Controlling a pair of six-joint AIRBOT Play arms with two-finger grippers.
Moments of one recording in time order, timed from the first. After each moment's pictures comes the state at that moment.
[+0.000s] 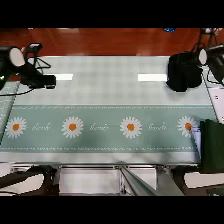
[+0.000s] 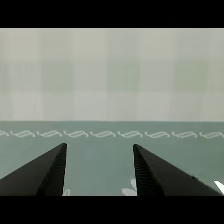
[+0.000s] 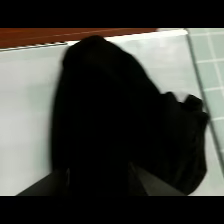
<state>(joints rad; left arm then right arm) -0.04 -1.34 1.30 1.56 -1.25 -1.61 -0.06 -1.60 1.49 -1.91 0.73 1.90</state>
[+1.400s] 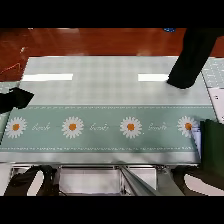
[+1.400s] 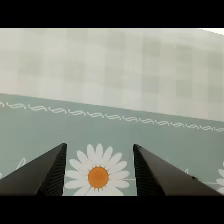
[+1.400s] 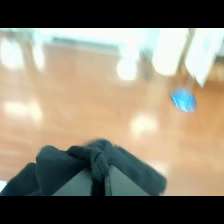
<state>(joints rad) 0.19 -0.57 0.89 1.22 -1.19 -1.53 0.06 -1.29 1.98 -1.53 0.90 1.45</state>
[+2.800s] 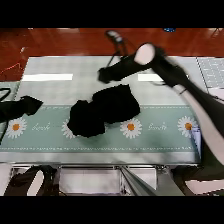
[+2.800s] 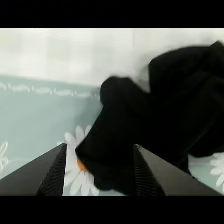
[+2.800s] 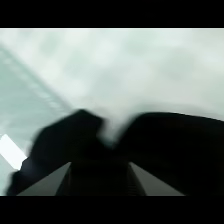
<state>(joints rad) 0.19 -0.58 0.78 1.17 -1.20 -1.51 0.47 -1.62 1.66 -1.04 1.03 1.50</state>
